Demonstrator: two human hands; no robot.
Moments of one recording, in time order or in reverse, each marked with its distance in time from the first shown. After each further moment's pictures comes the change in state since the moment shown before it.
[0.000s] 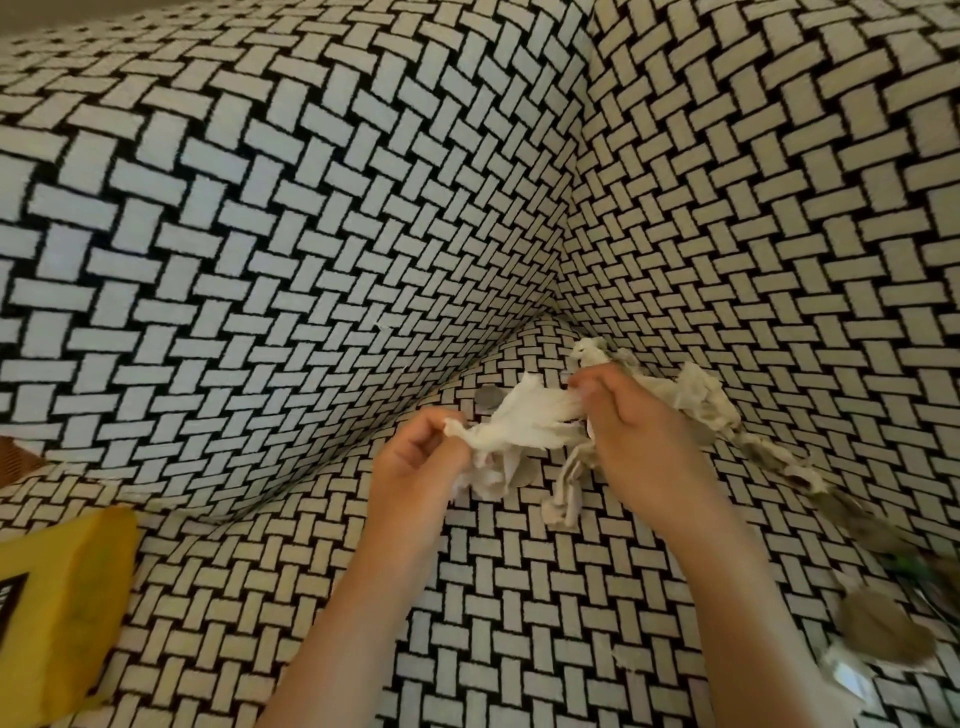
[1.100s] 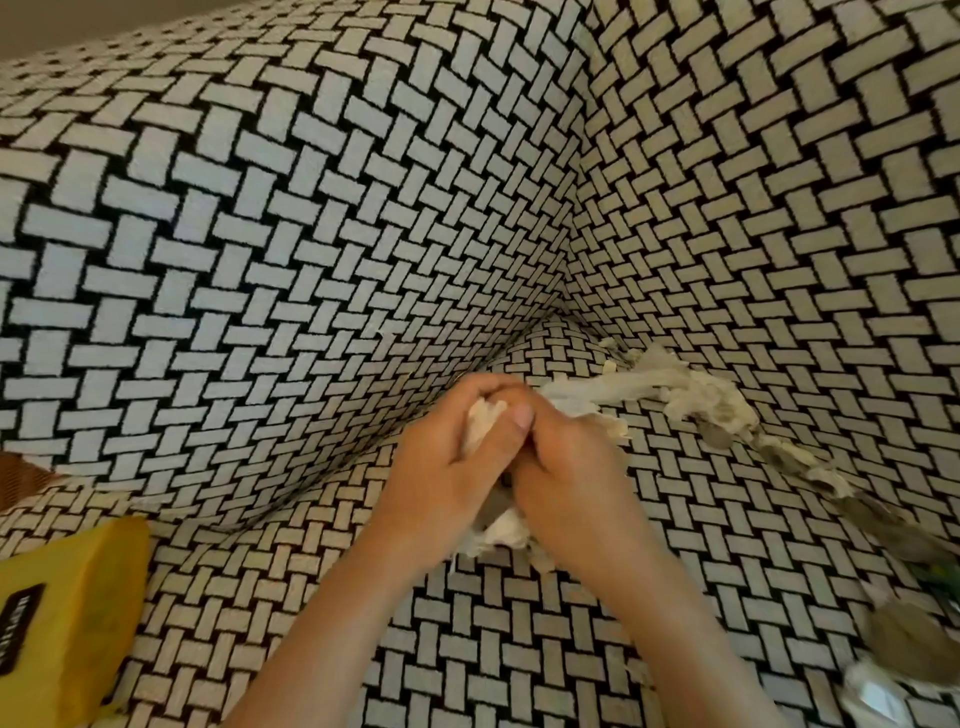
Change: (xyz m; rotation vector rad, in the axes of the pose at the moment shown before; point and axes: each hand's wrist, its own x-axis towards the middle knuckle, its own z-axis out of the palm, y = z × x) left_hand 0.001 0.029 0.005 0.536 -0.263 0.235; right_hand -0.016 -0.028 0.036 0.011 -0.084 -0.297
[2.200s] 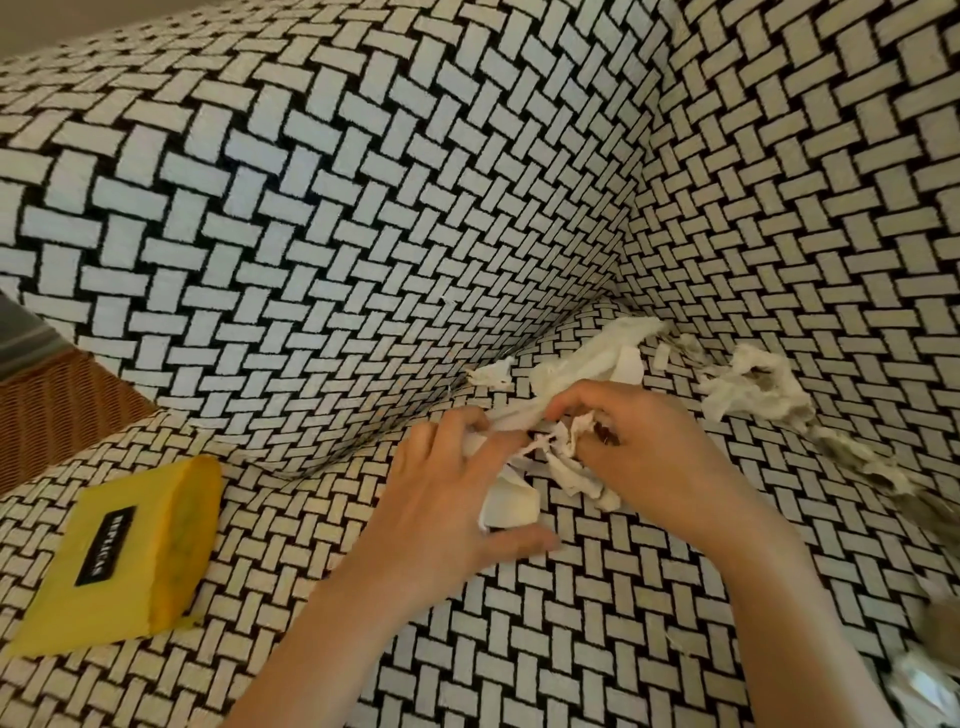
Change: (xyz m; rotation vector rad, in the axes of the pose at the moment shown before) left_hand -0.041 -0.036 -0.017 0.948 -0.087 0.040; right_hand 0.003 0.013 -0.021 -0.145 -0.203 0.065
